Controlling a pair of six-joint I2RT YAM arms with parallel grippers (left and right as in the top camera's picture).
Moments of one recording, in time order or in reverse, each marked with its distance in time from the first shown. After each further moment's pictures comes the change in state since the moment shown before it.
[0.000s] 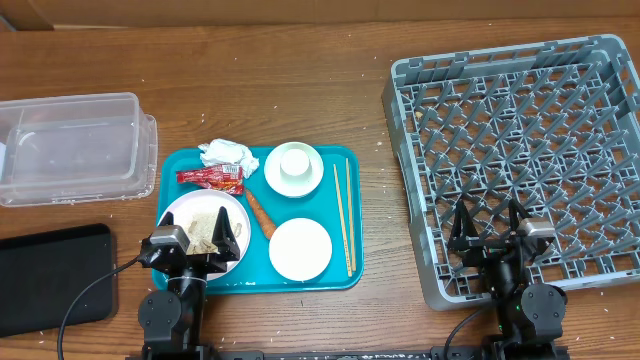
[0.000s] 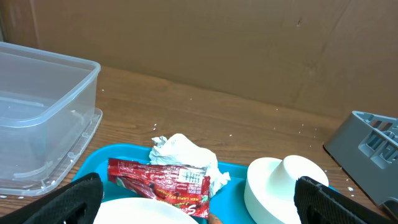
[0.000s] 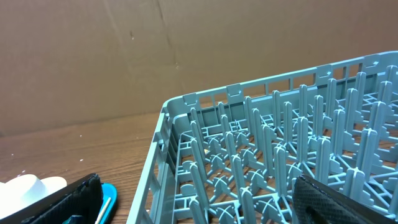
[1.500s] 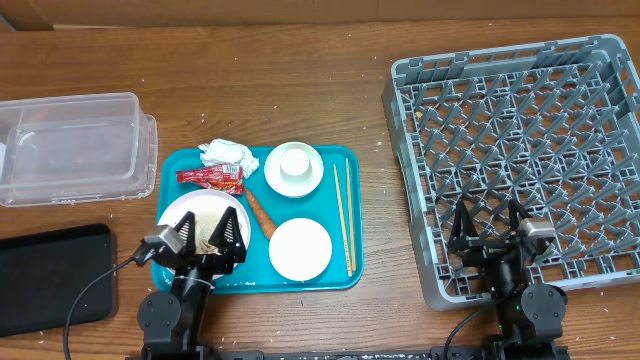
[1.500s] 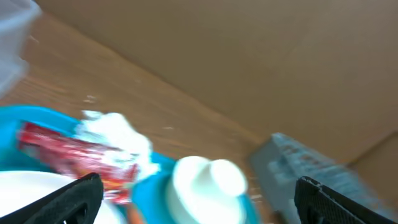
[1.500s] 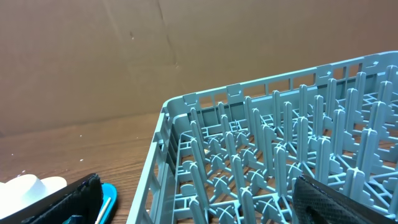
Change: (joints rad) left arm 0.000 0.000 0.000 0.035 0.154 -0.377; right arm 0.000 0.000 0.000 0.000 0.000 0.000
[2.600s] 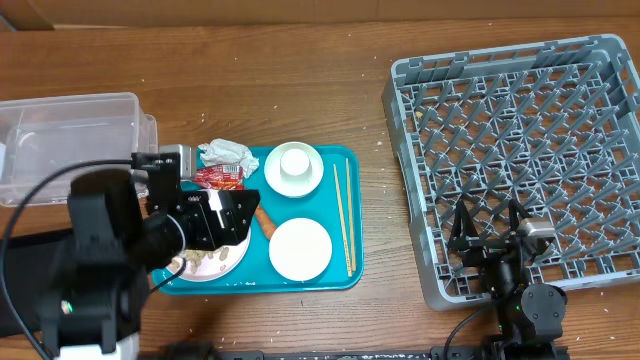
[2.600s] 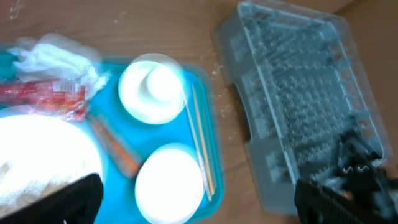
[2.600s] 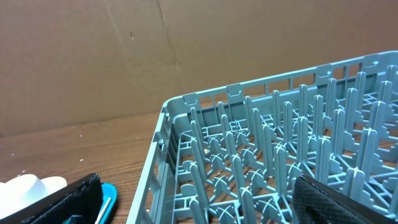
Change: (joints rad) left arm 0.000 0.904 1.183 -1.069 0.310 0.404; right arm 0.000 0.000 0.000 0.001 0.000 0.000
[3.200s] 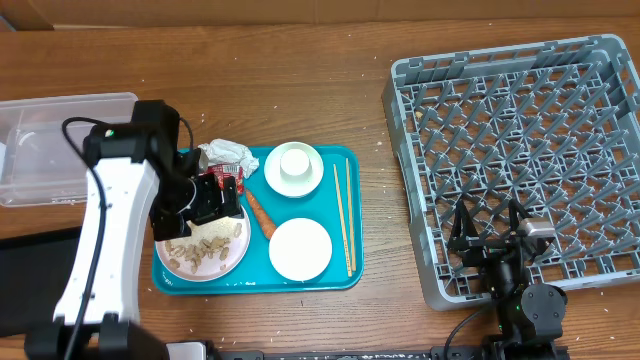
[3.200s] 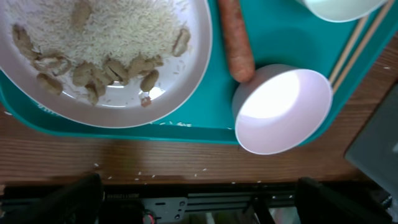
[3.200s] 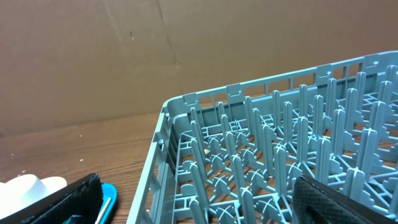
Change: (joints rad) left arm 0.000 0.605 0.157 -0.384 -0.279 0.016; right arm 0.000 0.000 0.000 -0.001 0.000 0.000
